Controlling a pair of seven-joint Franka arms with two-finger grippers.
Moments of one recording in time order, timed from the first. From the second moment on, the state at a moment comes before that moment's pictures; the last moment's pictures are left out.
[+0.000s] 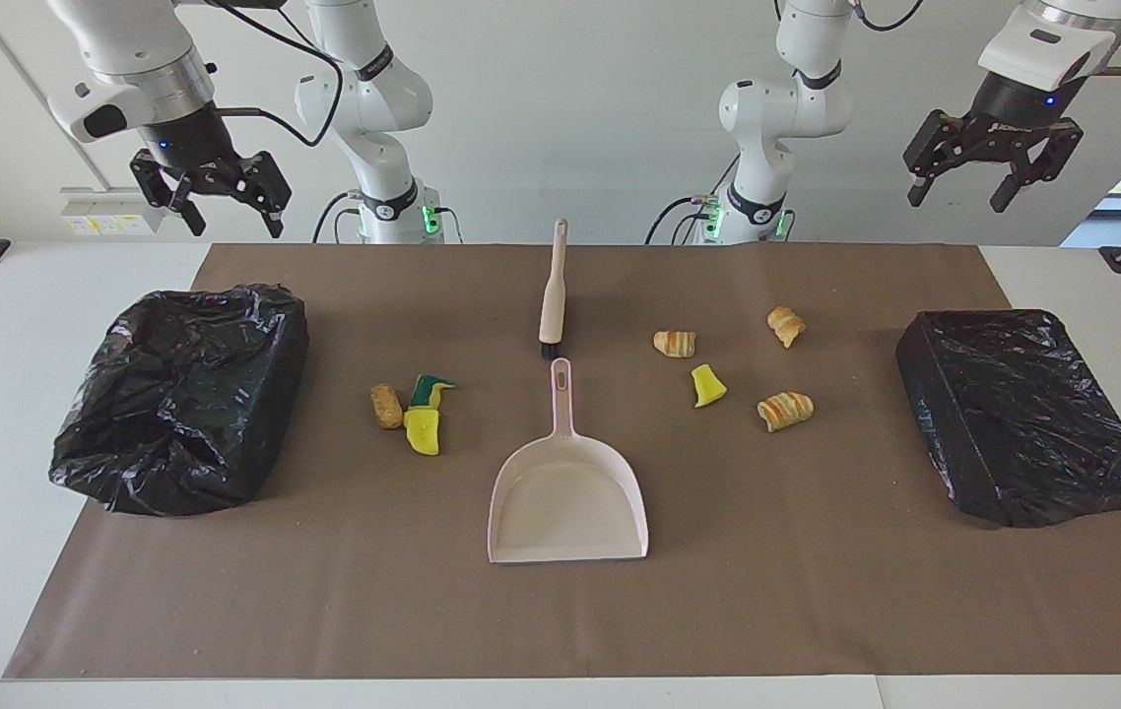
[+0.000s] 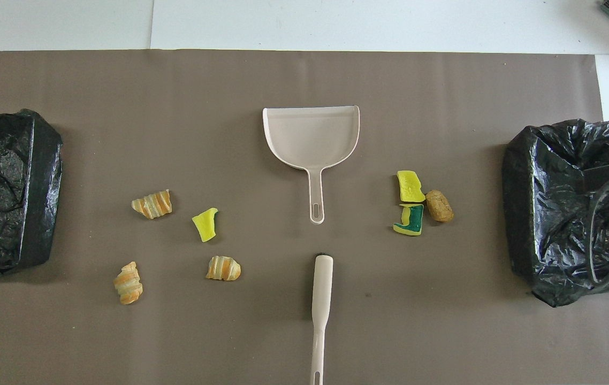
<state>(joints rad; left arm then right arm) -0.07 -0.05 0.00 -1.39 -0.01 1.42 0.09 0.04 -0.08 -0.07 -1.57 0.00 1.52 0.03</state>
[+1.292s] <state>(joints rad) -0.24 -0.08 -0.02 -1.53 -0.01 1.45 0.07 0.24 0.13 -0.05 -1.72 -0.01 1.90 0.22</state>
